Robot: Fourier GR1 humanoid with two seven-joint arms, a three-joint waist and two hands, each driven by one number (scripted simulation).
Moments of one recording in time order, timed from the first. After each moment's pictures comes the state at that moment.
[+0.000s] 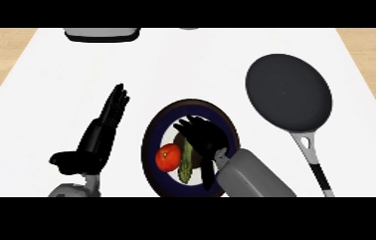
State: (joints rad) left arm -0.05 0.16 -0.23 -1.57 0.11 0.13 -0.11; right arm -0.48 -0.02 0.64 -1.14 0.74 0.38 0.31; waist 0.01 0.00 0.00
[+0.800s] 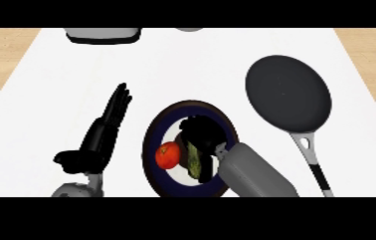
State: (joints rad) left arm -0.06 0.12 -0.21 -1.57 0.07 0.11 -0.10; right arm -0.55 -0.03 0.68 -1.00 0.88 0.26 0.10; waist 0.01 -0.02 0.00
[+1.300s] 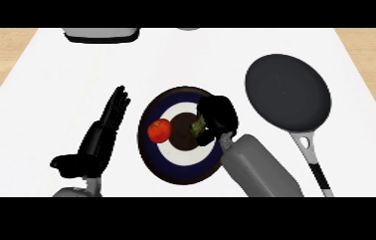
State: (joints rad) left arm -0.03 0.12 -0.21 -1.59 0.07 0.10 -0.09; right arm -0.55 0.00 0.51 -1.07 0.92 -0.01 0.47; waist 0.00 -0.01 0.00
